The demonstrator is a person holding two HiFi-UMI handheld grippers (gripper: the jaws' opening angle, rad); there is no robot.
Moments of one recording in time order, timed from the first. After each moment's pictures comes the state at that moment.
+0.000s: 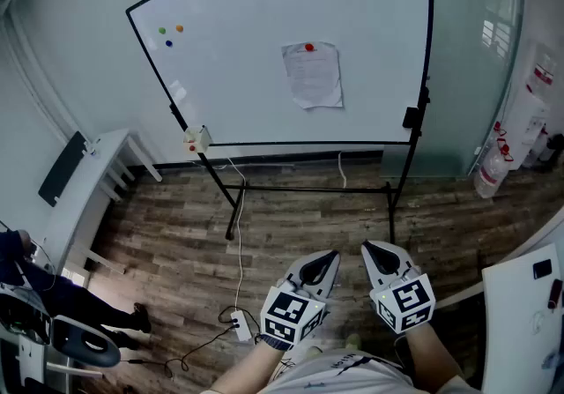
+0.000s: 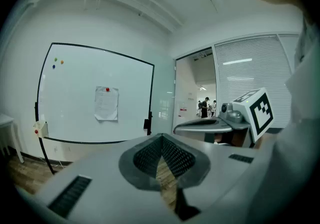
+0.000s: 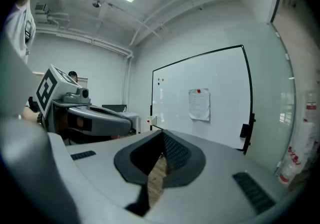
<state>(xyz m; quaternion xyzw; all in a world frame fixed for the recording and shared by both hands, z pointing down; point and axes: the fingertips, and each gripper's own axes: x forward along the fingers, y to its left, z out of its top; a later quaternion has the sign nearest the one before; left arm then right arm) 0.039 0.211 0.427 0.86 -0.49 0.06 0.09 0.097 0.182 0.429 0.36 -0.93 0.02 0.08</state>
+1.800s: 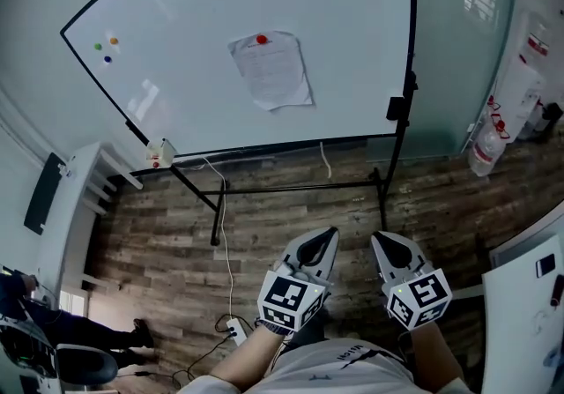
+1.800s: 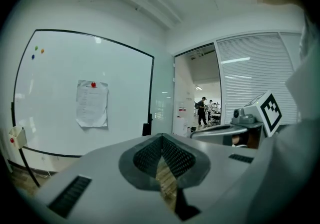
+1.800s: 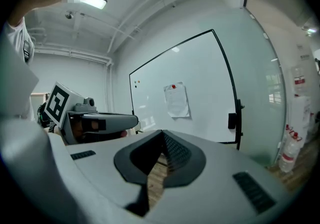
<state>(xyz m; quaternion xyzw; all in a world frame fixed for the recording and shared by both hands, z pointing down) 0.080 0.032 0.444 0.88 -0.47 0.06 0.07 0.163 0.034 0.459 0.41 -0.90 0.11 0.03</state>
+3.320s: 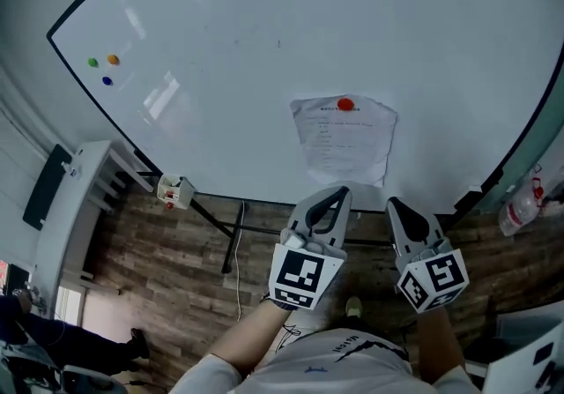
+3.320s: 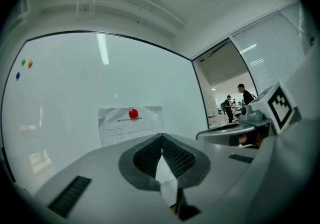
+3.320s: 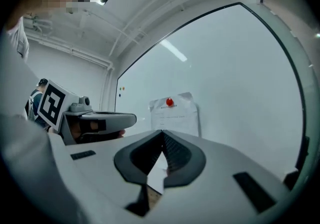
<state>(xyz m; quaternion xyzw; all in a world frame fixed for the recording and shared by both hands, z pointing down) -0.102 -0.310 0.341 0.84 -0.54 0.04 -0.05 -0.017 -0.316 0.360 0.40 -0.92 0.03 -0.02</state>
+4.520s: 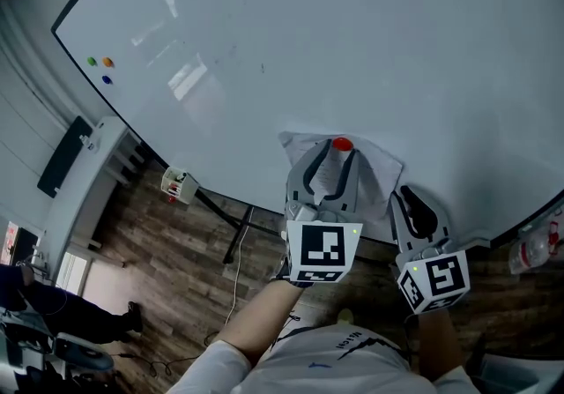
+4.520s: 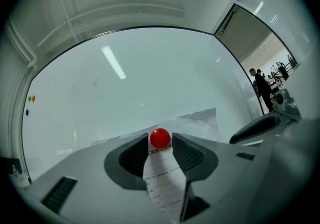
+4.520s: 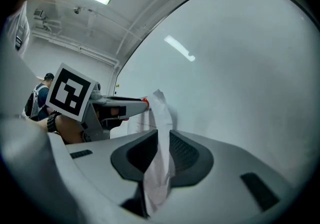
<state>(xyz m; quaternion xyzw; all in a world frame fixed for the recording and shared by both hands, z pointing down) -0.128 -0.455 0.291 0.71 -0.69 0.07 -0.13 -0.019 -0.443 0.347 0.35 -0.94 -0.01 -0.02</state>
